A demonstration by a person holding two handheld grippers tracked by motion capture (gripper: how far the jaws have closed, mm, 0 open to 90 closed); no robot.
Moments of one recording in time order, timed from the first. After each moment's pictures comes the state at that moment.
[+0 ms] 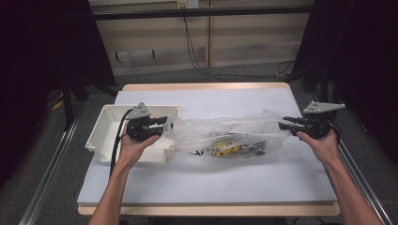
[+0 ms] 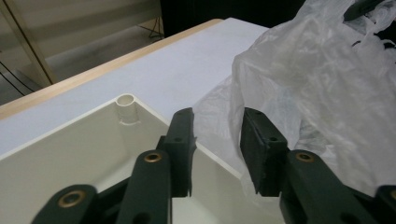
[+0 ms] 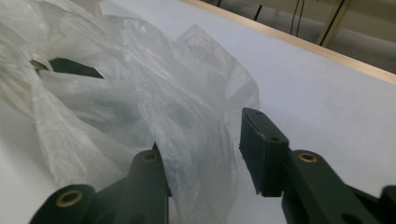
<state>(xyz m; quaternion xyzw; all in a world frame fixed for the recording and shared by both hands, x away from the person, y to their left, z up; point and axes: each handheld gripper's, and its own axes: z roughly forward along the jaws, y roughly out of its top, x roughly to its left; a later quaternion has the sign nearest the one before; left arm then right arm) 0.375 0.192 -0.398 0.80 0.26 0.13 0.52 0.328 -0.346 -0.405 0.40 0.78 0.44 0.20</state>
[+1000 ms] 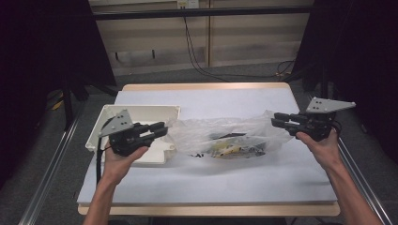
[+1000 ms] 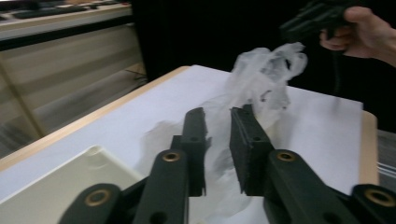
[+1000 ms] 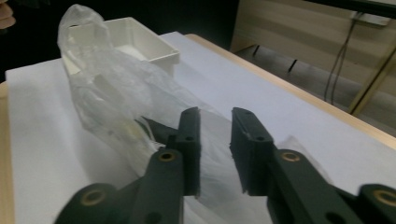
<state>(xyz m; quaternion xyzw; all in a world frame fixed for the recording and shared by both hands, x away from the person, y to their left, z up) 0.305 0.189 -0.344 0.78 0.18 0.13 0.58 0.295 -0.305 -0.351 0.31 0.78 0.52 0.20</state>
